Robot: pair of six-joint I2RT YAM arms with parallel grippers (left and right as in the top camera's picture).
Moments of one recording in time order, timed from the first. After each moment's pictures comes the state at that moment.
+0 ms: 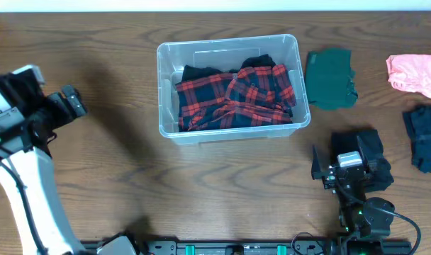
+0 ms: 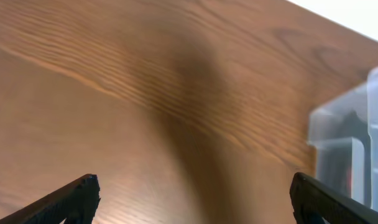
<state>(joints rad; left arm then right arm) 0.52 1.32 1.17 -0.71 0.28 0.02 -0.04 0.02 0.01 -0.06 -0.16 -0.28</state>
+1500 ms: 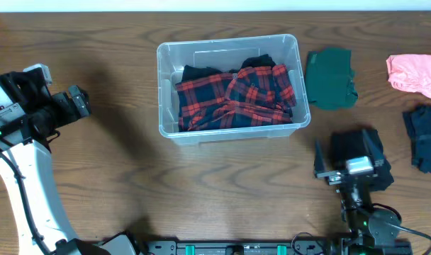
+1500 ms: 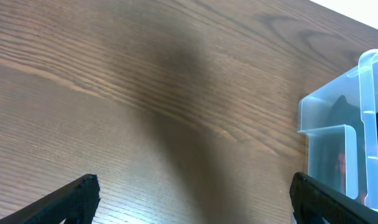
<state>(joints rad) 0.52 1.36 1.17 -0.71 0.34 0.06 -0.04 0.03 0.01 0.20 -0.23 -0.17</state>
